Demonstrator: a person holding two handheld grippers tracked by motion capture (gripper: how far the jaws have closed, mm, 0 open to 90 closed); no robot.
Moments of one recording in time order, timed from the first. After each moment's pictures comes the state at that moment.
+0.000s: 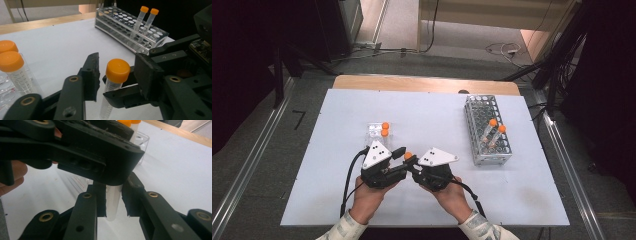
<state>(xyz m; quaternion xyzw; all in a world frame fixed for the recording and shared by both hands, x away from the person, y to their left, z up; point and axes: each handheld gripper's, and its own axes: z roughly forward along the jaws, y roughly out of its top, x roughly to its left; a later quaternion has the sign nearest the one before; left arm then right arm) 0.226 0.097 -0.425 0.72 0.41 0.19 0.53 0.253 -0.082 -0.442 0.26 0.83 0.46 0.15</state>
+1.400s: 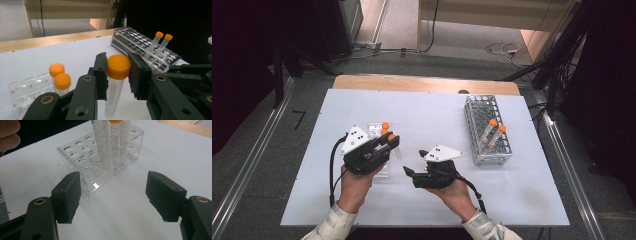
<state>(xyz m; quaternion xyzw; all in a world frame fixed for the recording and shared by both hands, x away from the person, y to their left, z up) 0.242 0.136 -0.400 0.67 0.44 0.22 0.56 0.260 -0.094 -0.440 0.28 0.83 0.46 0.13</state>
